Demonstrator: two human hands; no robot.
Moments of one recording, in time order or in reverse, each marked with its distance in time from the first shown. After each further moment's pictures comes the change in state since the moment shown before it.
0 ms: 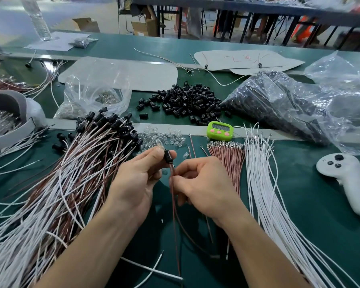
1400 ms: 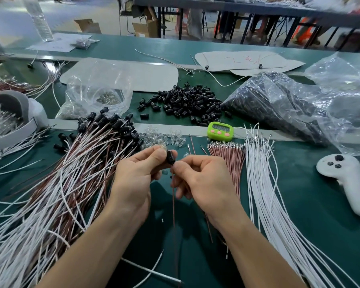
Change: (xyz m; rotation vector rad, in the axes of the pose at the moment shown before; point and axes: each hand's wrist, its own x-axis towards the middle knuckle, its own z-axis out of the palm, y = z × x) left_hand -0.005 0.000 0.004 0.068 0.046 0.084; right_hand -0.002 -0.006 0.004 0.236 0.076 -0.038
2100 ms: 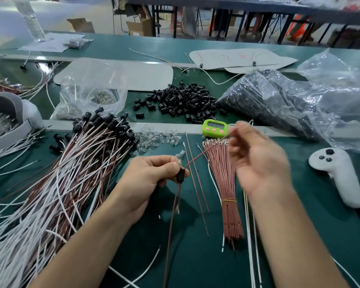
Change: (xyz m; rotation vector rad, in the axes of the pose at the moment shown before) left_hand -0.004 0.001 -0.003 0.275 -0.326 -0.082; right_hand 0.013 -0.038 -0.066 0.683 0.497 0.112
